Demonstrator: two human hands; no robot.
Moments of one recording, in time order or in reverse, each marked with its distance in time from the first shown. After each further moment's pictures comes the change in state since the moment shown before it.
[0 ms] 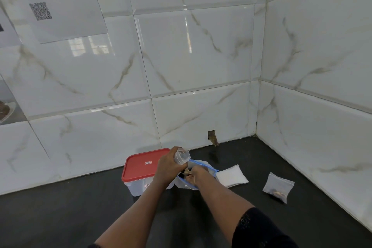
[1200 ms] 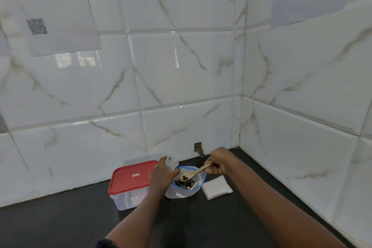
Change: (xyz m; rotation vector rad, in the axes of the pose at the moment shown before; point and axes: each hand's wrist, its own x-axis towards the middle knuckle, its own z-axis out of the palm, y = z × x) left_hand 0.004 0.012 0.017 -0.025 0.050 -0.249; right_hand -0.116 -0.097 -0.071 -0.592 0.125 -0.232
